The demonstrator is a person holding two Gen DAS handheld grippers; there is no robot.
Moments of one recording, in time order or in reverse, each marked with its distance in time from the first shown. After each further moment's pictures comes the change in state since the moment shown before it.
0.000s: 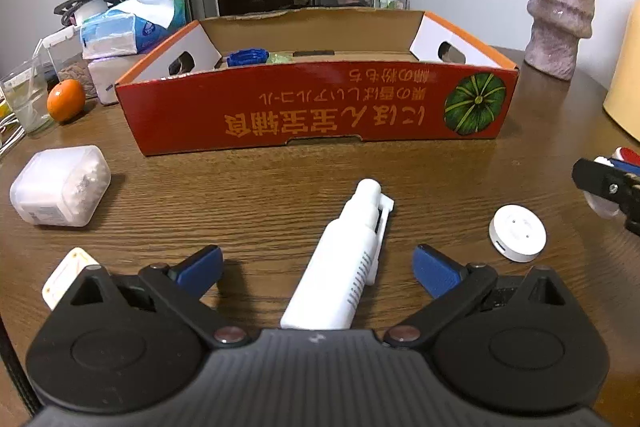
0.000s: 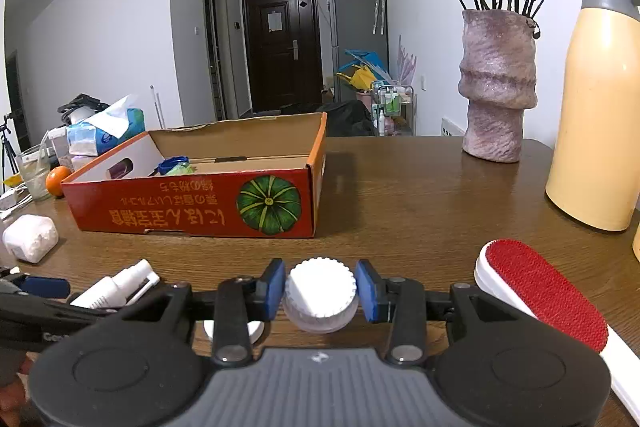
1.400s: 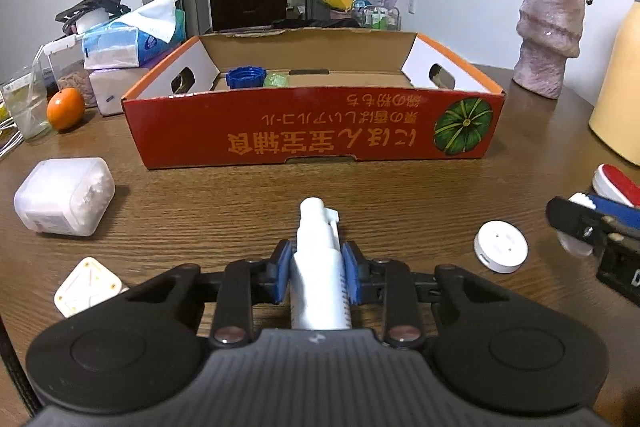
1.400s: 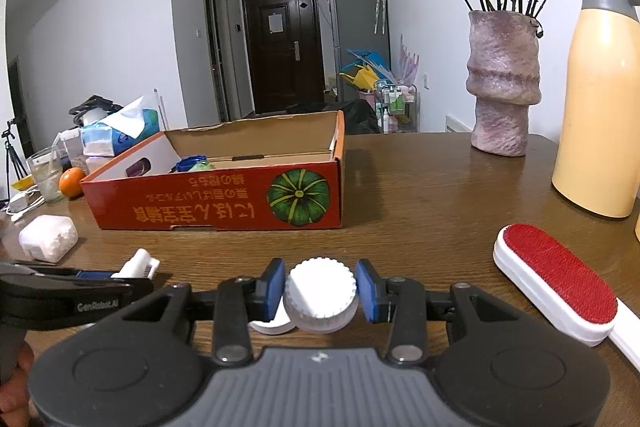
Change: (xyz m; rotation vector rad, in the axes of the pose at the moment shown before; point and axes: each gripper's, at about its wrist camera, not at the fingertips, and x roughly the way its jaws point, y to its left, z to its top) left arm -0.018 0.007 0.004 -0.013 -0.051 -0.040; right arm -0.016 0.024 -0.009 0.018 -0.003 0.012
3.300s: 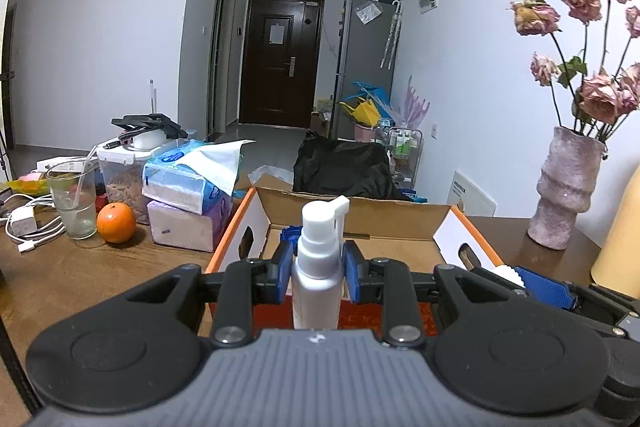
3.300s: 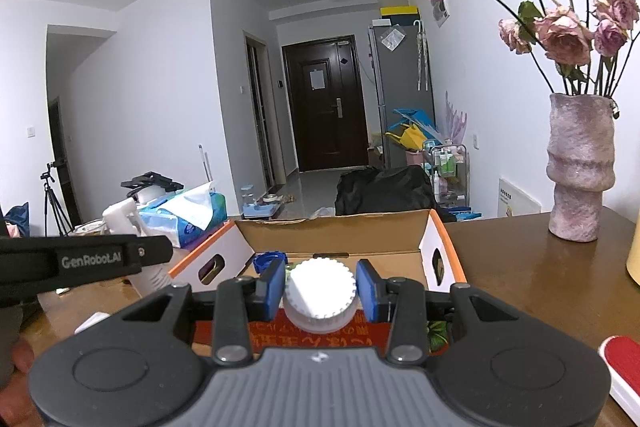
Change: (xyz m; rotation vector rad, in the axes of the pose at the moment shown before) left arm -0.057 0.057 0.082 -0.123 -0.329 0.029; right arm 0.022 0.075 0.077 -0.006 -0.180 0.134
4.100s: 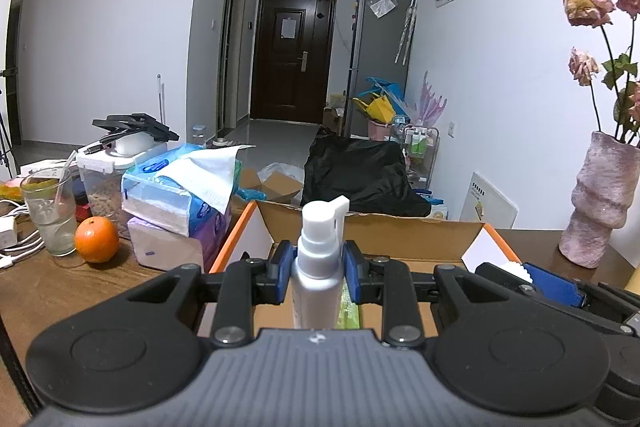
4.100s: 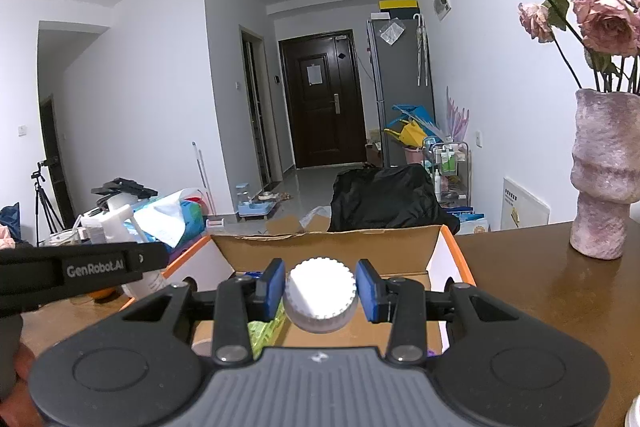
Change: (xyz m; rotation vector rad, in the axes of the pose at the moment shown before) left arm 0.077 -0.001 0.020 -0.007 0.016 0.039; right arm 0.077 -0.013 0.021 -0.002 0.013 -0.009
